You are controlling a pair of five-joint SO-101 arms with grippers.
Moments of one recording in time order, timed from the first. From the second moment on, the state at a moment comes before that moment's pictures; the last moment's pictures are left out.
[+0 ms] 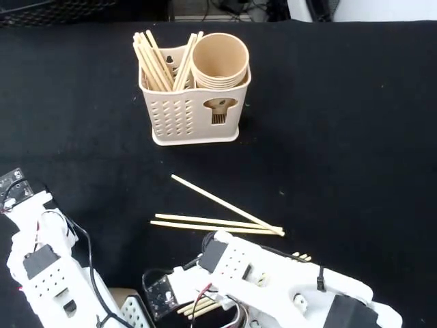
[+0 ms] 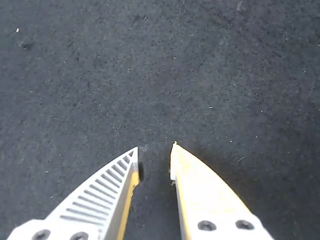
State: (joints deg) left arm -44.1 -74.8 88.7 45.1 -5.8; right arm -60.7 -28.3 71.4 66.1 55.0
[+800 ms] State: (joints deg) left arm -44.1 -74.8 88.7 45.1 -5.8; right arm -60.4 -28.4 71.1 62.4 54.5
